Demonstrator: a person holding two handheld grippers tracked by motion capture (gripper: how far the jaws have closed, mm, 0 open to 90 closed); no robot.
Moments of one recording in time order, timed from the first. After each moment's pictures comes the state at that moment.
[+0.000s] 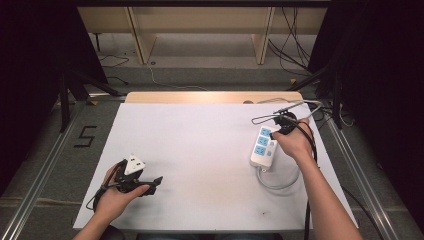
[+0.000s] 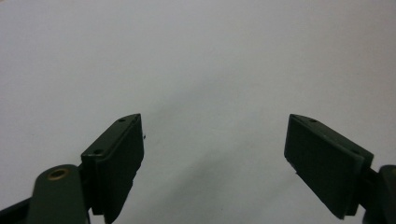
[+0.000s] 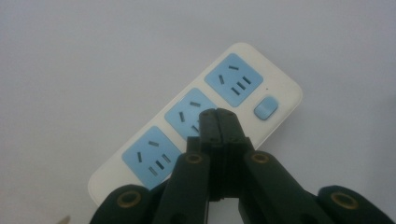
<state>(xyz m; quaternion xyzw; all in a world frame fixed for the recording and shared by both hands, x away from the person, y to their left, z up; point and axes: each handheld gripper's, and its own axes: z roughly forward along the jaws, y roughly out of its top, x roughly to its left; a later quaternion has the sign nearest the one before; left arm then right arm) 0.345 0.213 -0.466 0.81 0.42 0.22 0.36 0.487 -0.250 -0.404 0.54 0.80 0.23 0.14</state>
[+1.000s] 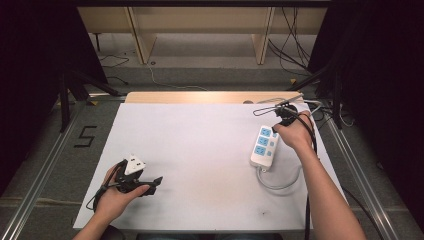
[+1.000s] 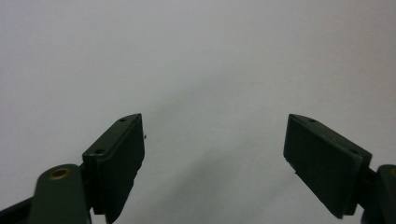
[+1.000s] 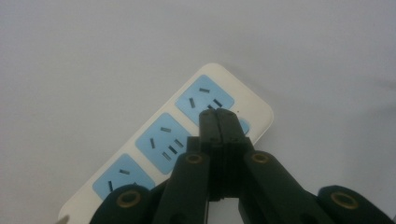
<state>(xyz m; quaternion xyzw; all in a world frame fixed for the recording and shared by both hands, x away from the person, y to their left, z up) 0.346 0.213 -0.467 0.81 0.41 0.22 0.36 0.513 -0.257 -0.400 0.55 0.79 0.21 0.14</state>
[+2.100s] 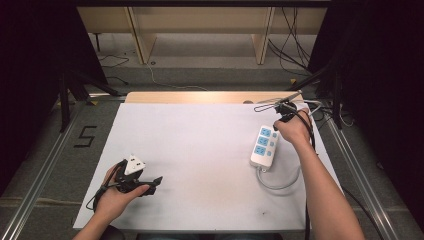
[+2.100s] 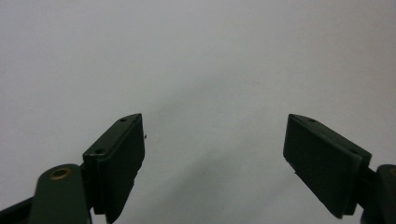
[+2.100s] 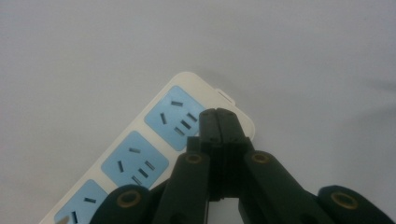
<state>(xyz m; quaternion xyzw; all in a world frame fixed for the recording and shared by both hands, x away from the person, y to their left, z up) 0.346 0.213 -0.467 0.81 0.42 0.22 0.36 0.537 -0.264 -0.411 0.57 0.79 0.19 0.14</state>
